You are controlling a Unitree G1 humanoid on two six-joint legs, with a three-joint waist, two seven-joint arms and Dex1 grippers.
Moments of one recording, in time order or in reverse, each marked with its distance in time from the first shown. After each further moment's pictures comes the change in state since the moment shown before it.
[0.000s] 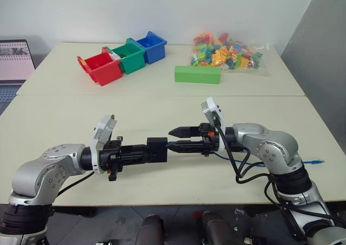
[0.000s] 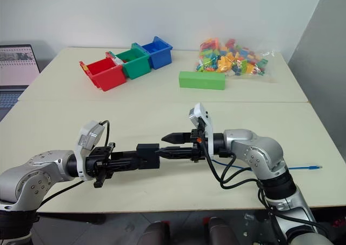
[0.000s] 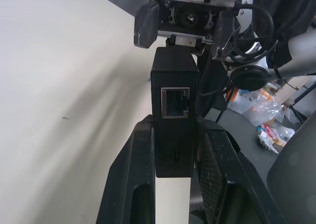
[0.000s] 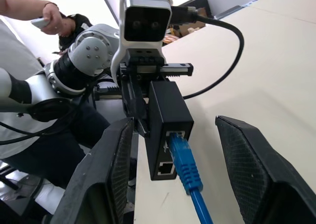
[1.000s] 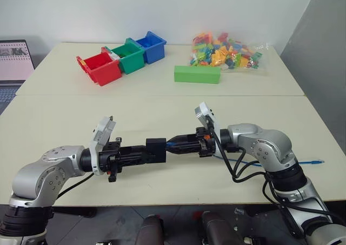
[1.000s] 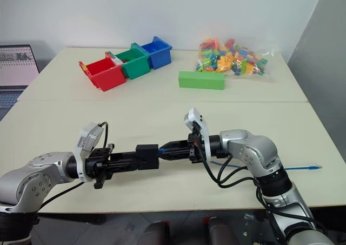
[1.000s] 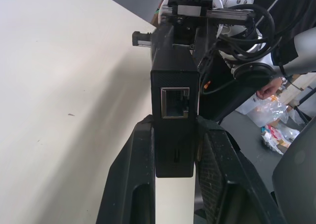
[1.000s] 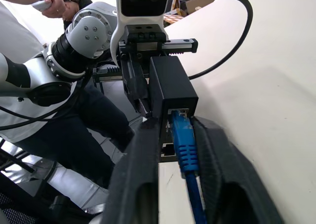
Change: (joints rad) left arm 0.025 -0.003 0.000 0.009 0.009 -0.022 0.004; right arm -0.020 0.000 0.046 0.053 -0.066 0.017 0.067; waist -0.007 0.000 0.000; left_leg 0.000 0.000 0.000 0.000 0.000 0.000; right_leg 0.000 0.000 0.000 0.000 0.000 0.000
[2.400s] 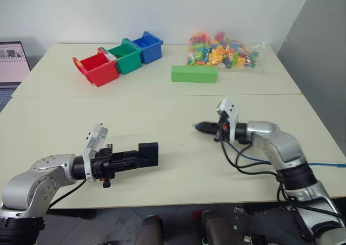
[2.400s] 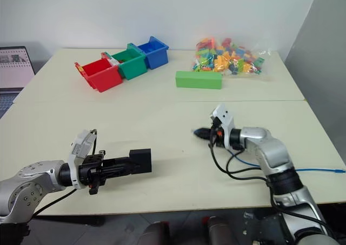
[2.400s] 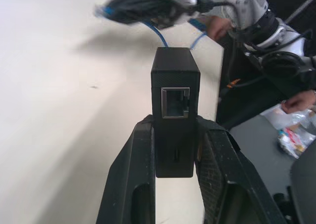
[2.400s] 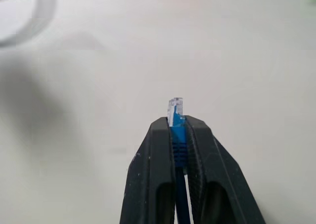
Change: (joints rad) left arm 0.101 0.020 0.063 -0.009 0.023 -0.017 0.068; right arm 0.005 -0.059 -0.045 0.345 -0.488 -0.455 -0.289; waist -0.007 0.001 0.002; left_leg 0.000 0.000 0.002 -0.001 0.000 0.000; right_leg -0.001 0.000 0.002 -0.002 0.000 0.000
